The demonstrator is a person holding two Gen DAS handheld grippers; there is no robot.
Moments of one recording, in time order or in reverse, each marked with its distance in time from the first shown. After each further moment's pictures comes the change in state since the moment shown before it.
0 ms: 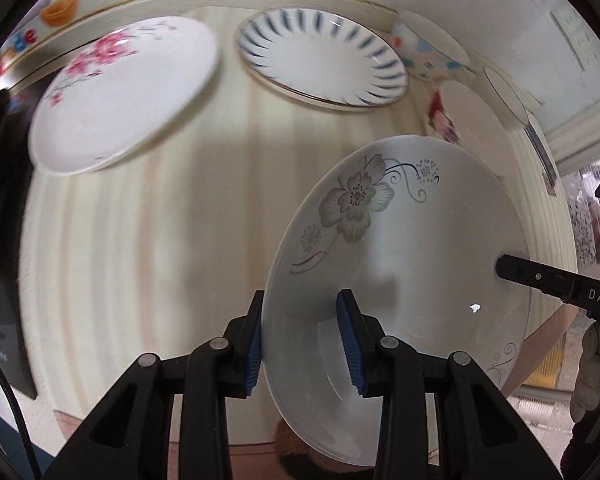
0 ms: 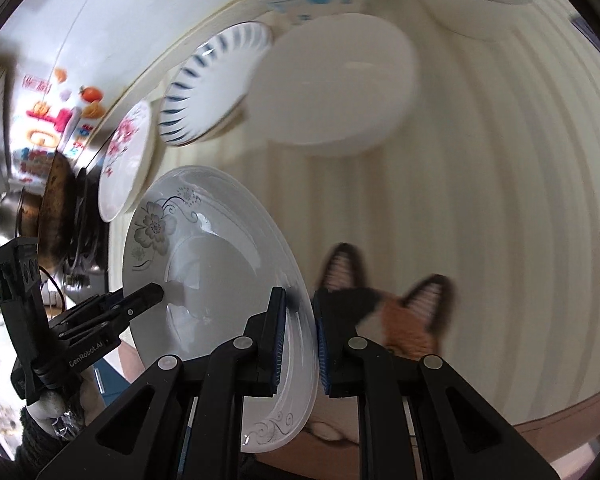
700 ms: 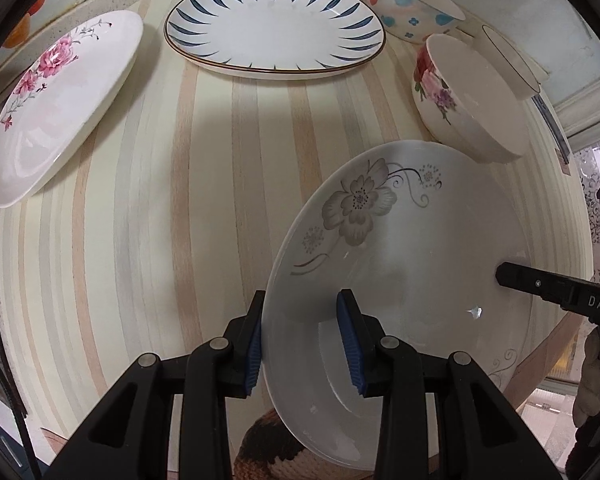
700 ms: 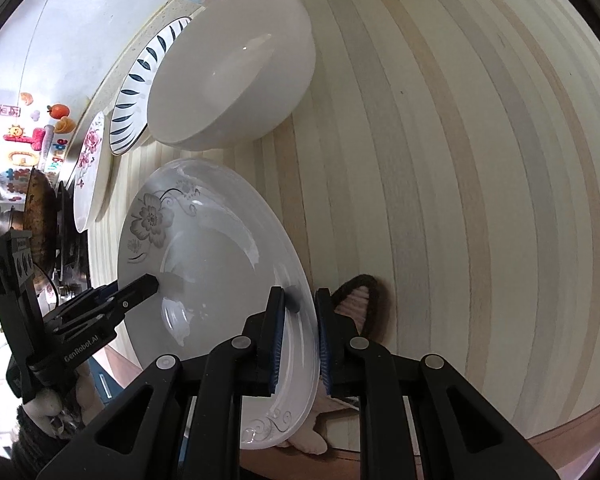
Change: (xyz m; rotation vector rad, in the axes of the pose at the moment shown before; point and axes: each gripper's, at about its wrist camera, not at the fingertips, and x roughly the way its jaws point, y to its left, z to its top) left arm 0.038 -0.043 0.015 0.035 0.063 0.035; right arm 0.022 -0.051 0.005 0.065 0.054 -0.002
